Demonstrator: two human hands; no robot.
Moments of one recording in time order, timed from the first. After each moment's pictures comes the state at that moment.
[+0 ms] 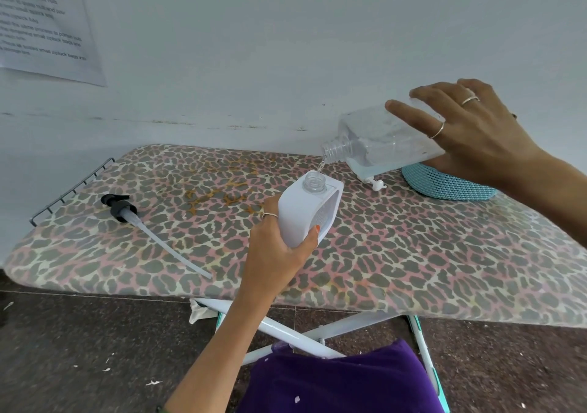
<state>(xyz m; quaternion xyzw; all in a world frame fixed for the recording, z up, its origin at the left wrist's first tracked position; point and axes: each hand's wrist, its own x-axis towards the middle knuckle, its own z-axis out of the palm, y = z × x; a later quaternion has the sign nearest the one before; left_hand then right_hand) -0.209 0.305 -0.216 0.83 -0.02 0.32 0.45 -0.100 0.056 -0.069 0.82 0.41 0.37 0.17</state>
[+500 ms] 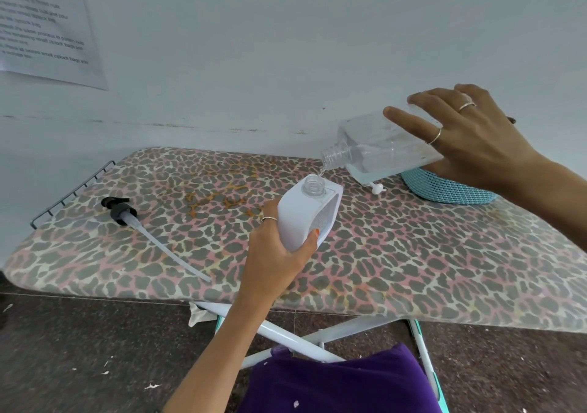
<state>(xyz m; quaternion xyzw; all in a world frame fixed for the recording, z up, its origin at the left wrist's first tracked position) -0.211 0.304 -0.214 0.84 -0.01 0.32 0.44 -0.099 0.056 -0.069 0.82 0.41 0.36 0.18</state>
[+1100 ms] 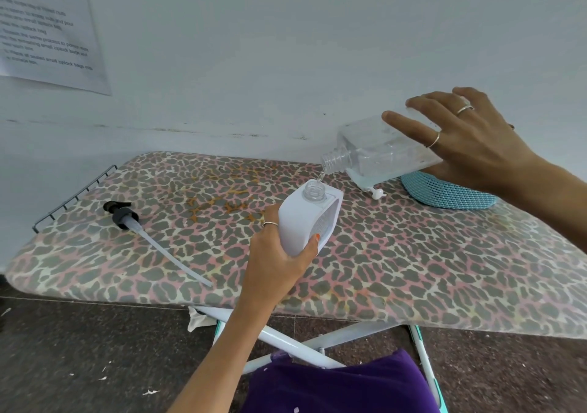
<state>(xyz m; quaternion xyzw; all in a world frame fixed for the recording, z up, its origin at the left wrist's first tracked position) -0.209 0.305 -0.216 0.83 -0.02 0.32 0.45 -0.098 0.057 -0.065 0.82 0.41 0.36 0.19</state>
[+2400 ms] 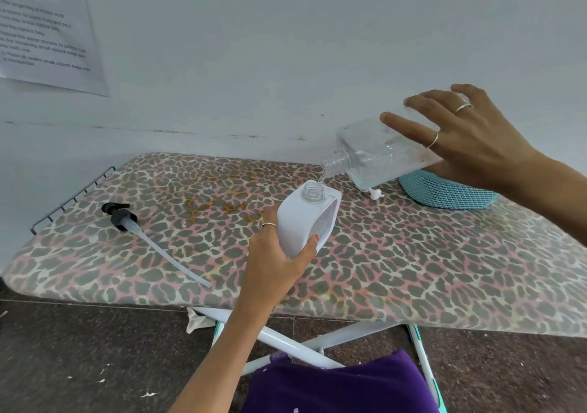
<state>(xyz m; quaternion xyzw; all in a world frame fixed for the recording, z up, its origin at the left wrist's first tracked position) -0.210 0.305 -0.216 0.83 -0.02 0.33 0.45 -0.098 0.056 -0.059 0.82 0.41 0.35 0.21</state>
